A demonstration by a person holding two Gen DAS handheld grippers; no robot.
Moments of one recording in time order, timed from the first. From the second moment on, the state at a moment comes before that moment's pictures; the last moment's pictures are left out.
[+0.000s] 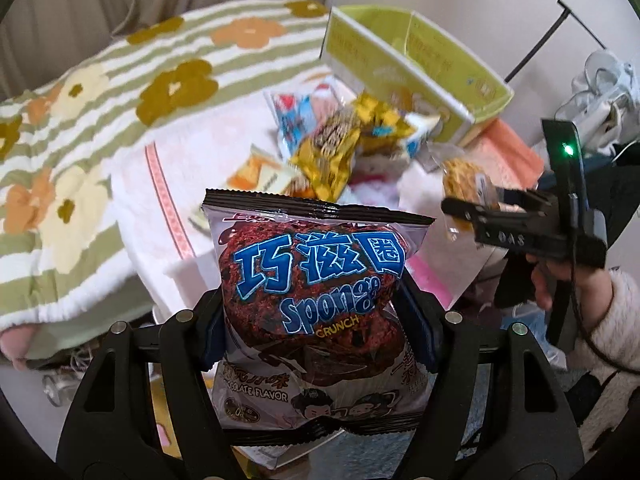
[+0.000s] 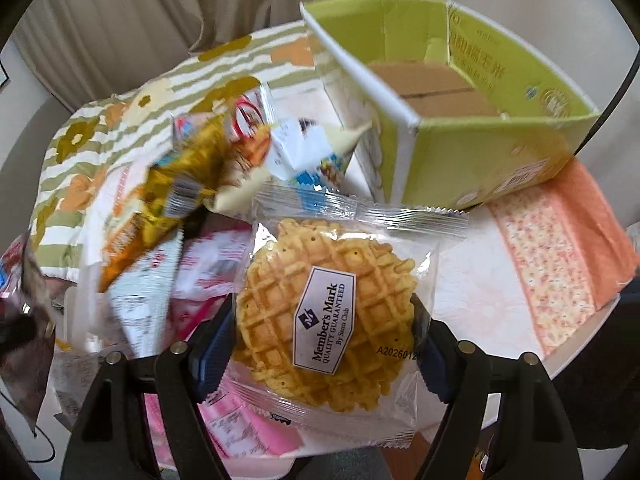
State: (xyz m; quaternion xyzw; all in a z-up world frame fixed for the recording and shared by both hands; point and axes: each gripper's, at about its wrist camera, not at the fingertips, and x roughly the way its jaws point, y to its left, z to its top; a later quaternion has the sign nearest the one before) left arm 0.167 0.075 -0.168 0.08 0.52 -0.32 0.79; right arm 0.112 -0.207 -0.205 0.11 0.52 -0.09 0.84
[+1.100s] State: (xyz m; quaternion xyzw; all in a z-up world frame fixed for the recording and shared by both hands) left arm 0.287 -0.229 -0.110 0.02 0.48 -0.31 0.82; right arm 0.161 -0.372 -0.107 0.06 0.45 -0.04 0.89
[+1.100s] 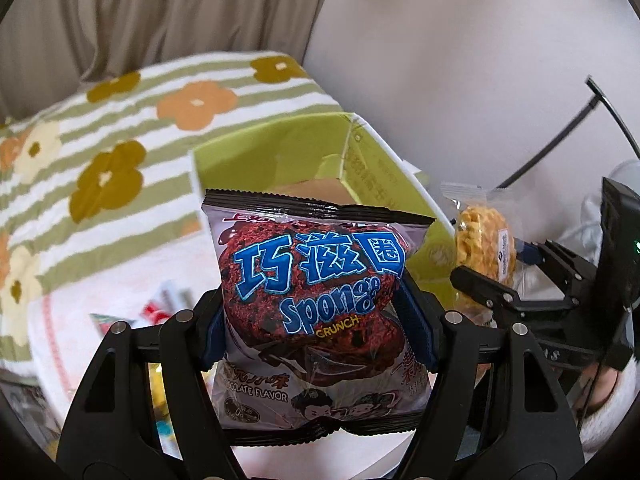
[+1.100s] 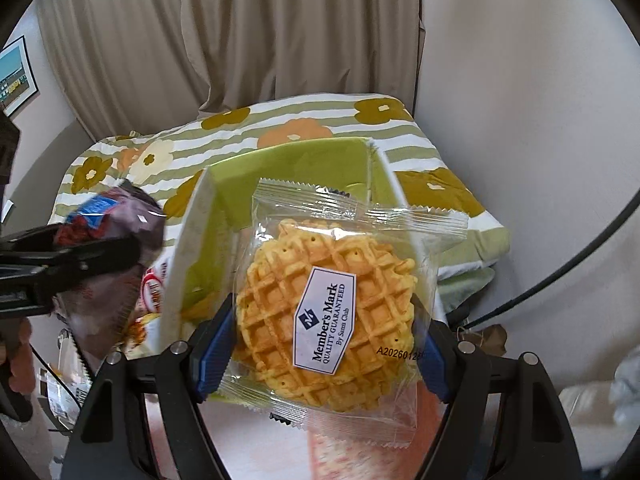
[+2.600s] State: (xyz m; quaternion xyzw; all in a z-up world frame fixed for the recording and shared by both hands) left arm 0.266 -0.221 -0.154 0.07 0.51 -0.19 0.84; right arm 0.191 -0.393 -0.151 0.05 0.49 0.03 0.87
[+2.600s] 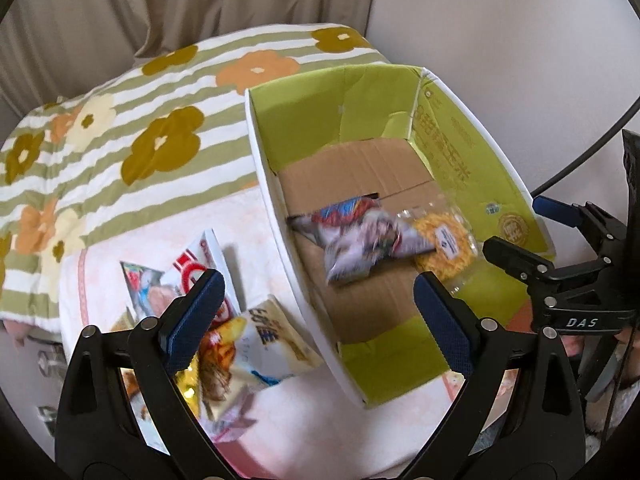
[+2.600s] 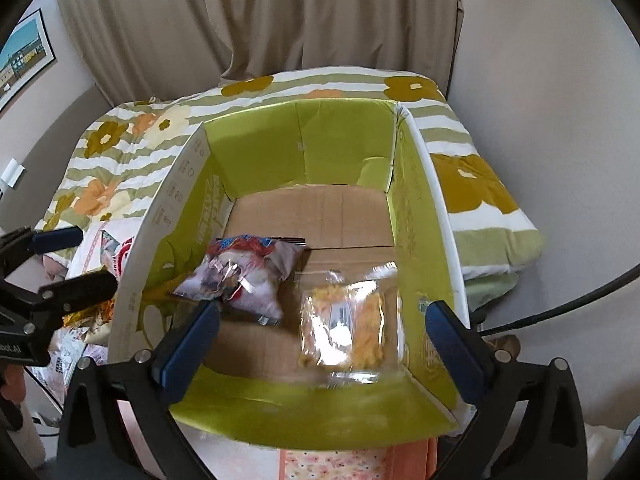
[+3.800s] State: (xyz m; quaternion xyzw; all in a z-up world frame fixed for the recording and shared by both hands) left arm 0.171 -0.017 -0.124 0.07 0.49 -0.01 0.87; right arm 0.177 -0.235 -0.107 0.02 0.43 0.27 0.86
